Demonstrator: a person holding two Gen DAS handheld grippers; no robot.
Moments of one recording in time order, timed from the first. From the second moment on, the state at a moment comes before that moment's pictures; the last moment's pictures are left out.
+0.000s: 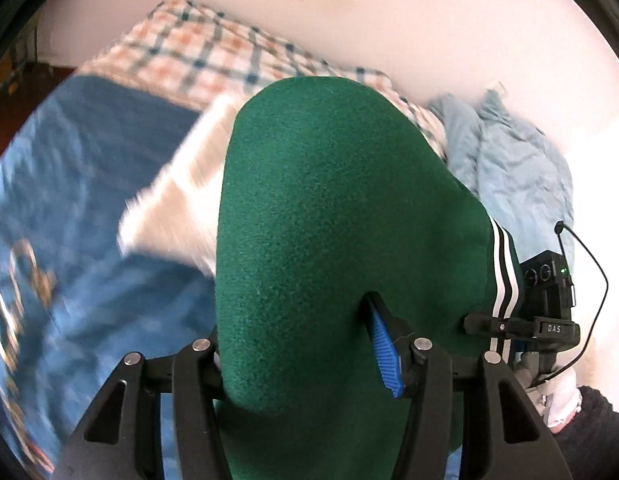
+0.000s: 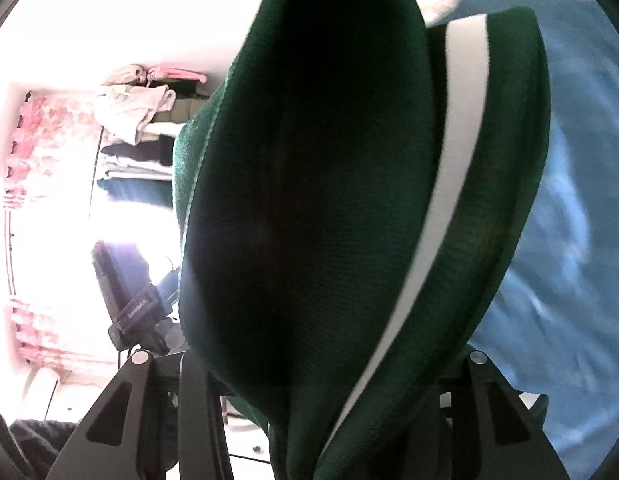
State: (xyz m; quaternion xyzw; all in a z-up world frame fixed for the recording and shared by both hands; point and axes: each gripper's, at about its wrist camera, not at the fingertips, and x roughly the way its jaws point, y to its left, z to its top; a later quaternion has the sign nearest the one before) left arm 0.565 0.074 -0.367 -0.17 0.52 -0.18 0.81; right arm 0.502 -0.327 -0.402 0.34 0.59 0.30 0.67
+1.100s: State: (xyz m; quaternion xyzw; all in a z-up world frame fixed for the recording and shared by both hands) left arm 0.684 0.120 -0.398 -0.01 0.53 -0.03 0.85; right arm 0.693 -0.191 -0.397 0.06 0.59 0.02 0.80
